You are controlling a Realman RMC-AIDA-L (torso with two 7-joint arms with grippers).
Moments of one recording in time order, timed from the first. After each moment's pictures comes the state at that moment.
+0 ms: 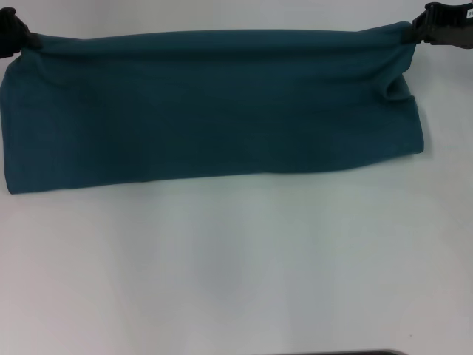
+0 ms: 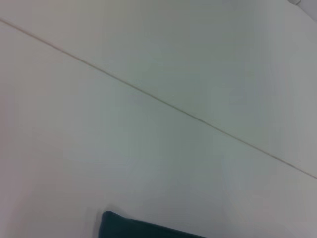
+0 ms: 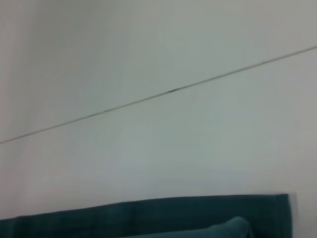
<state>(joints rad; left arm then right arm) -0.74 -1.93 -2.52 -0.72 -0.65 1.17 -2.72 0.74 1.93 2.41 0.73 -2.43 1.20 -0.51</state>
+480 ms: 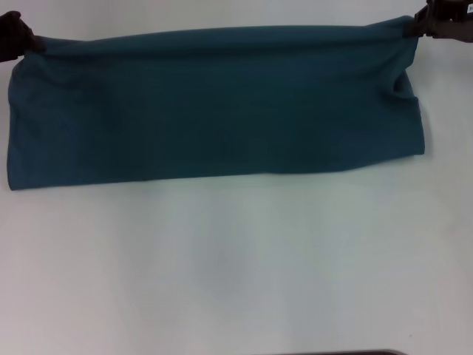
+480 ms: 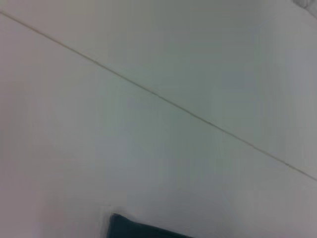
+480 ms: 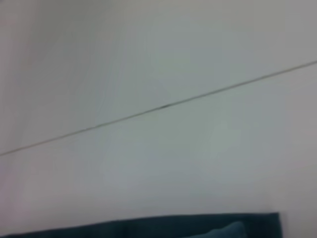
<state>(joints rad) -0.74 -1.93 -2.52 -0.69 -0.65 1.13 -2.72 0.74 1.93 2.40 0.72 -2.43 1.15 -0.51</state>
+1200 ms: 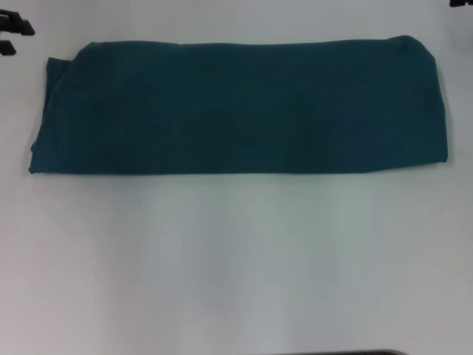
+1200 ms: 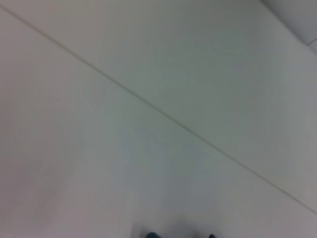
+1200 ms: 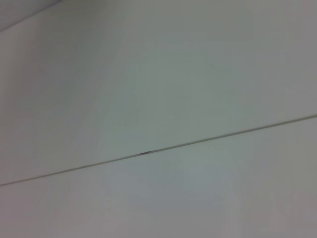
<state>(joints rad) -0.68 -1.94 -2.57 -0.76 -0.71 1.14 -2.72 0.74 1.87 2.42 0.75 -2.40 1.17 -0.54</state>
